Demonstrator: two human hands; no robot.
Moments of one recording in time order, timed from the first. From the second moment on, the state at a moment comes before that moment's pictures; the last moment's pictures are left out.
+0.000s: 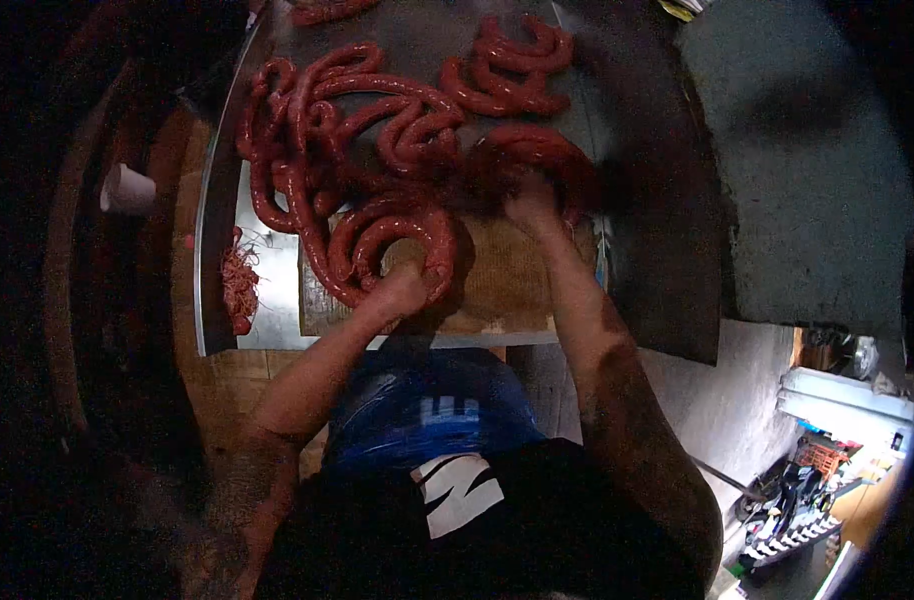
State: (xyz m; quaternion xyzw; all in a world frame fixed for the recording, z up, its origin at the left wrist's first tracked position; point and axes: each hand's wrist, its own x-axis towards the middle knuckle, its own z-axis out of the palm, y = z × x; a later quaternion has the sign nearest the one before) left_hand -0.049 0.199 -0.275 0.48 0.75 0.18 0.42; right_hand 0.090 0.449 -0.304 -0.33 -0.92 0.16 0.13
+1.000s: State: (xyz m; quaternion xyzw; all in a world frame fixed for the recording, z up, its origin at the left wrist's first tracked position) left_hand -0.091 0.179 -0.294 0.43 0.60 0.31 0.60; right_hand 0.400 0.079 -0.031 -0.31 -0.39 0.09 0.86
